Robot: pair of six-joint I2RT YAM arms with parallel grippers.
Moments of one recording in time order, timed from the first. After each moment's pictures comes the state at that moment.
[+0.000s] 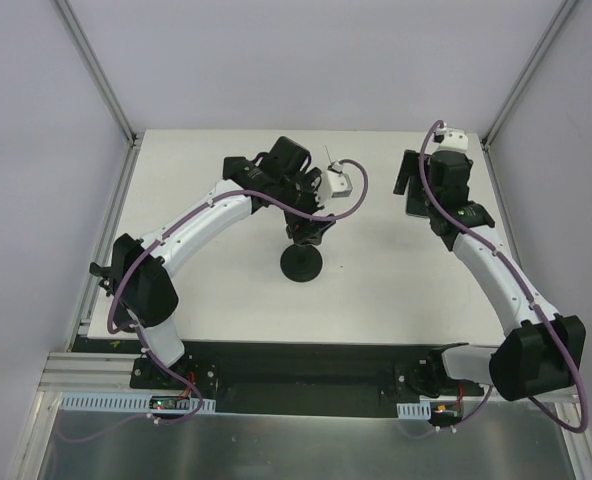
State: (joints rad) left arm -0.70 1.74 1.67 -0.84 0.46 0.49; right arm 0.28 1.26 1.09 -0.25 0.33 0.20
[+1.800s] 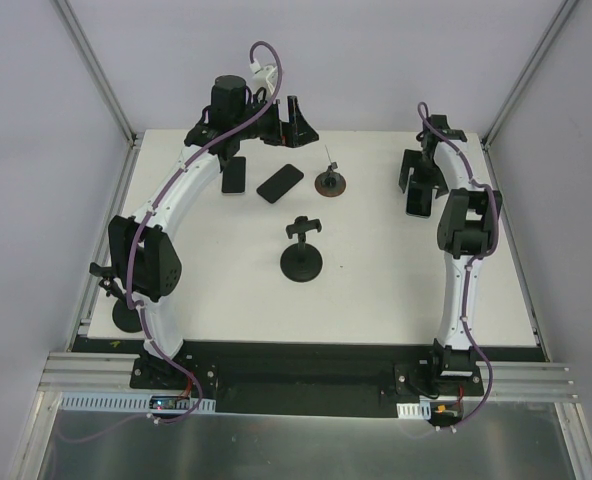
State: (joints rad) left arm -0.36 1.89 1.86 -0.28 0.61 -0.39; right arm 0.01 2.45 2.23 -1.01 0.14 0.18
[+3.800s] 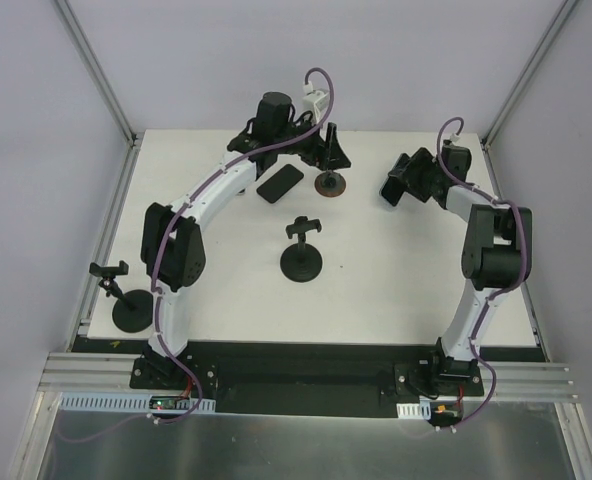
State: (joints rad) left arm -0.50 2.04 1.91 -0.23 0.71 -0.29; right arm -0.04 2.00 1.34 -0.02 -0.32 0.63
